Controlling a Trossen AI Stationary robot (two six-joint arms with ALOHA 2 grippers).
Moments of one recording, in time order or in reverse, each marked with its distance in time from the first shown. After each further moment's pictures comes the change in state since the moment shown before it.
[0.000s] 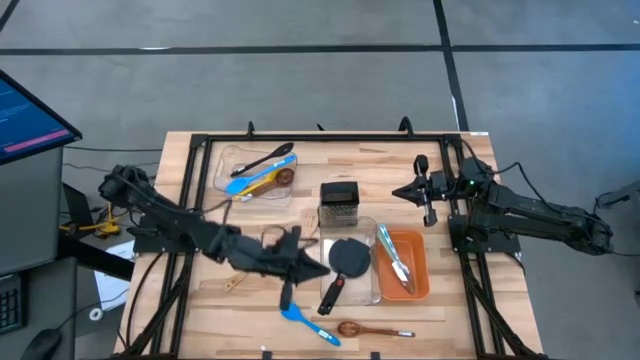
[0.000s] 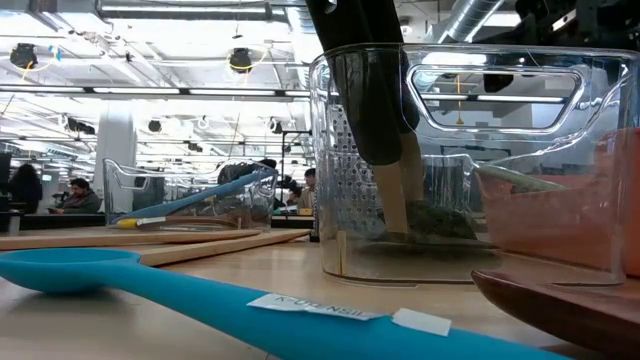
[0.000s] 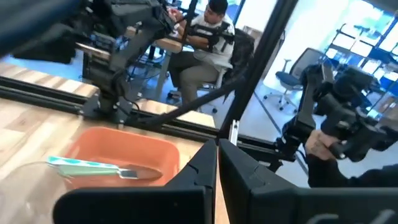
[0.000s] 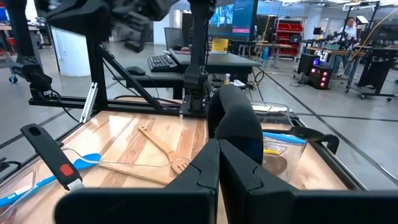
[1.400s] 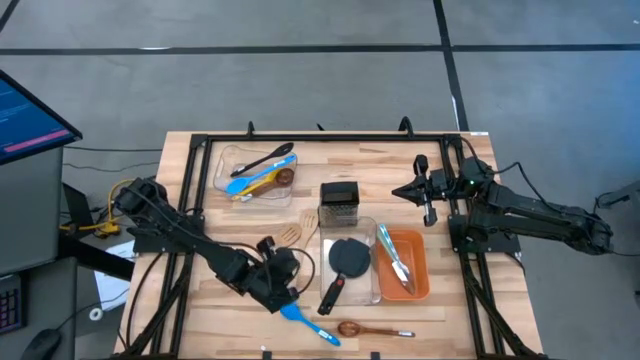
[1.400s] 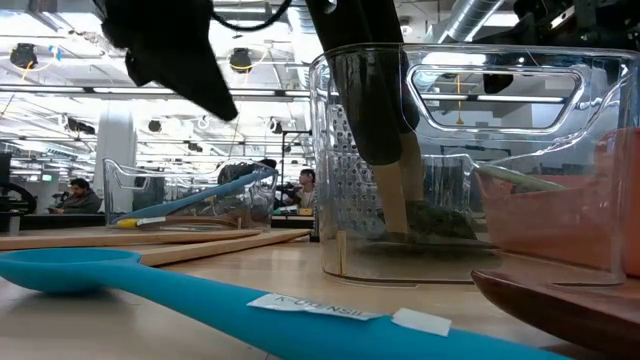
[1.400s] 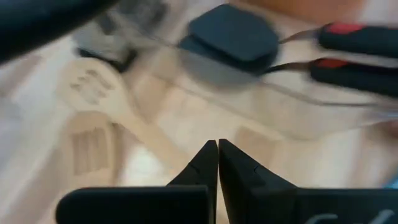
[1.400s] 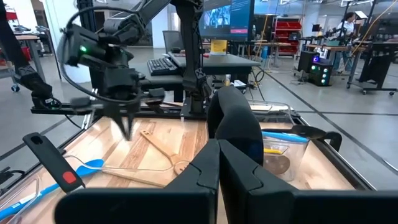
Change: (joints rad) left arm -0.102 0.212 0.050 -0.829 -0.293 -0.527; right arm 0.000 0.005 0.001 0.013 0.004 0.043
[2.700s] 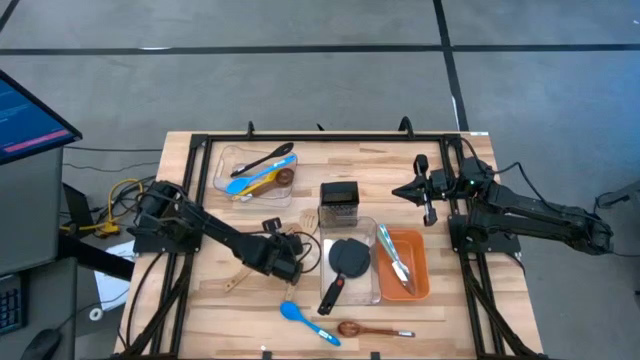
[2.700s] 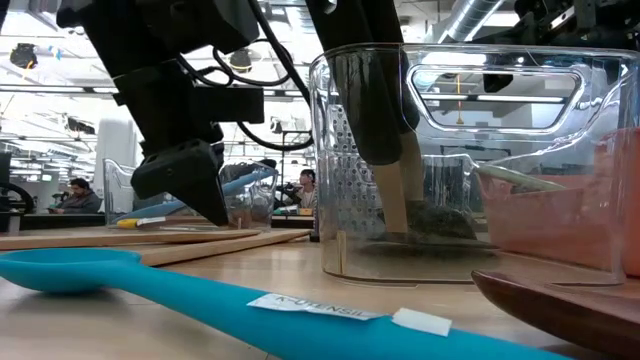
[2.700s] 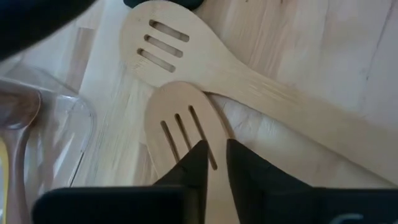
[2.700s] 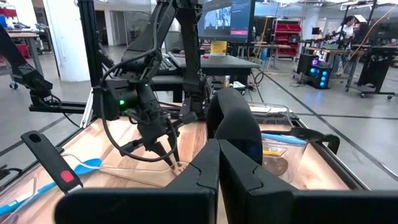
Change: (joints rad) left arm 0.190 0.147 -0.104 -0.047 0.015 0.340; right arm 0.000 0.000 0.000 0.004 0.000 -0.016
